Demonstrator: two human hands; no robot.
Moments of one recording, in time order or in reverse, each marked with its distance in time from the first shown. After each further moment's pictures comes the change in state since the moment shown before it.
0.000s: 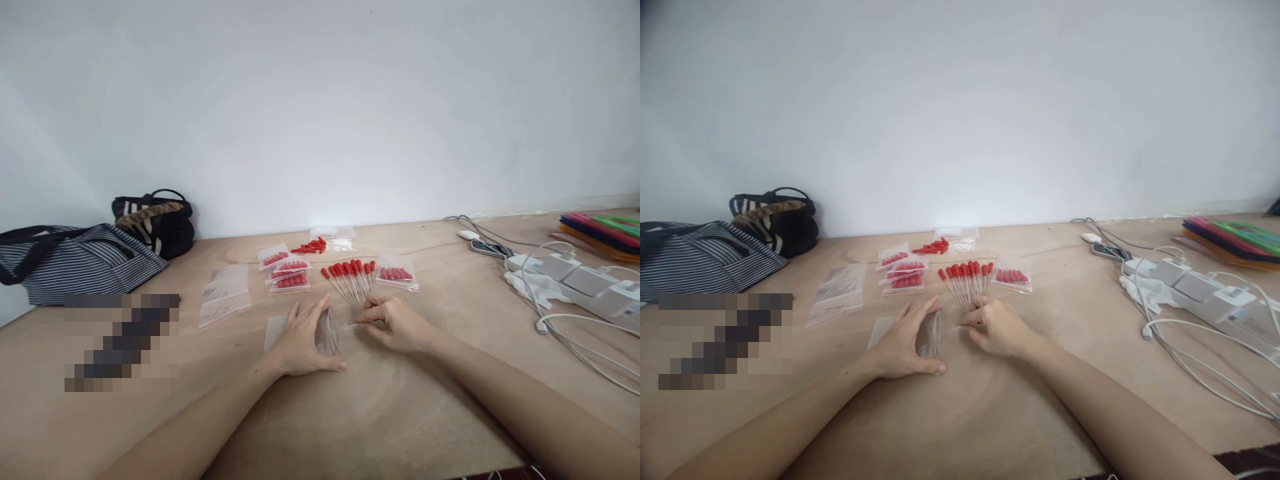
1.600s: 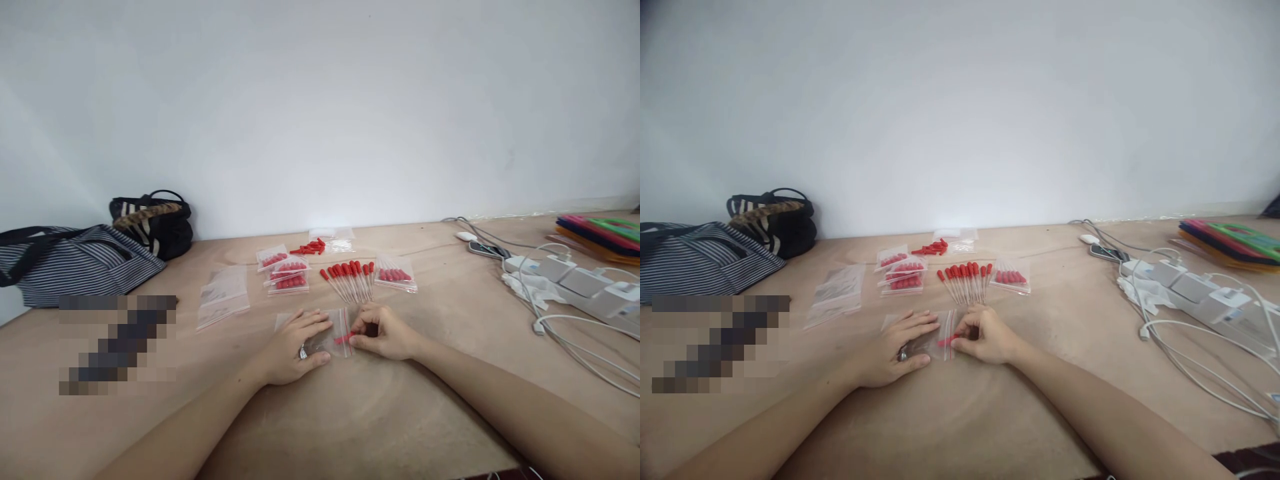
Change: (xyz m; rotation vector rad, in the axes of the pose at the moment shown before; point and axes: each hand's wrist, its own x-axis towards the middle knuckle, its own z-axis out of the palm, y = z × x) left_hand -0.013 -0.010 -0.012 0.093 -0.087 0.145; right_hand 0.005 0.002 0.025 0.304 0.082 0.035
